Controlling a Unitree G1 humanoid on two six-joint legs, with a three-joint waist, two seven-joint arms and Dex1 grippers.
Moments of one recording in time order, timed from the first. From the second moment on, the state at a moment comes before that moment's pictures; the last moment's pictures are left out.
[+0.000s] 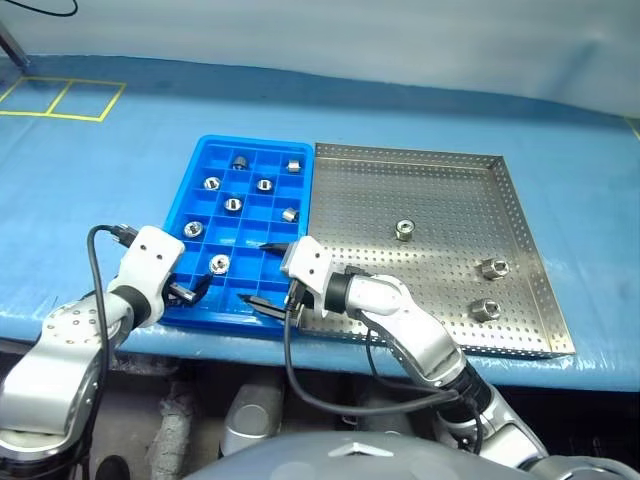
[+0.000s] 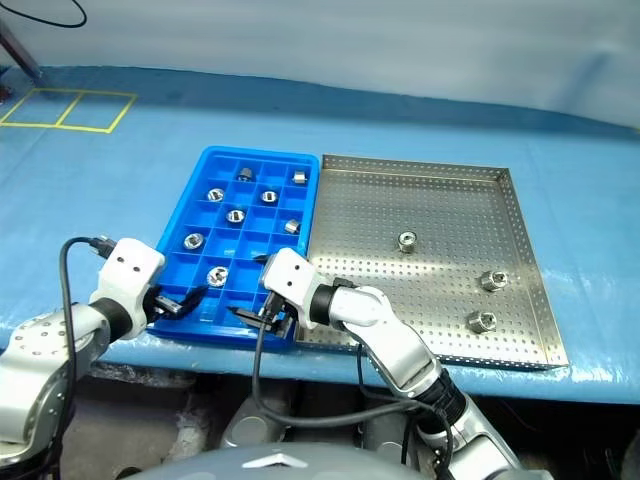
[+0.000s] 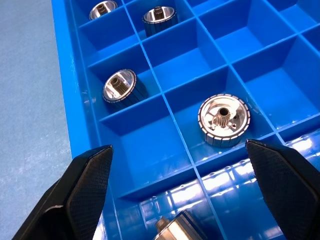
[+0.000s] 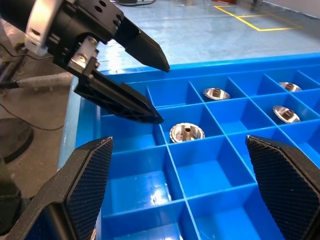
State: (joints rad) left arm 0.10 0.68 0.22 -0.84 -0.27 1.19 -0.42; right arm -0.24 -0.20 0.53 -0.35 0.12 0.45 0.60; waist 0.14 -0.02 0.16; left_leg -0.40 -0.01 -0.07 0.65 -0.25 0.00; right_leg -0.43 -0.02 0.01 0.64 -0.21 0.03
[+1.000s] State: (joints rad) left arm -0.29 0.43 -0.21 -0.44 -0.29 0.66 -0.58; right arm -0.29 -0.08 0.13 -0.33 -0.05 1.00 0.06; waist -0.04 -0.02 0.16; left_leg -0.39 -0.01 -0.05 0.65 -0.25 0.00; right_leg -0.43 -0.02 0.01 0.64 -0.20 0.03
